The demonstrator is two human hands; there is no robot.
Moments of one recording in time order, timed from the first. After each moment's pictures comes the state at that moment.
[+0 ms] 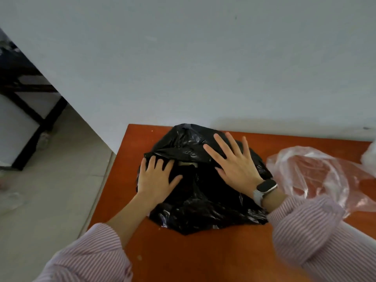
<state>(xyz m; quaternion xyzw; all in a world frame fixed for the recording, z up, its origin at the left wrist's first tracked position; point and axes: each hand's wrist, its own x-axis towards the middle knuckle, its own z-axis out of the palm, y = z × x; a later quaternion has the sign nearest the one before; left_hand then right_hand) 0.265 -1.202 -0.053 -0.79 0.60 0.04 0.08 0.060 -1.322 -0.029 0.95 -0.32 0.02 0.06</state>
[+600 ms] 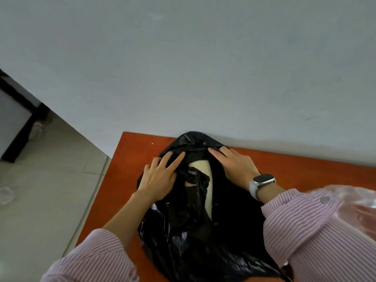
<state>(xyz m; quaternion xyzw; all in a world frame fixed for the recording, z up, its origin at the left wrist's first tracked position) 0.345 -1.307 -0.122 -0.78 0.61 0.14 0.01 0.153 -1.446 -0.108 0.95 -0.31 -0.07 -0.07</state>
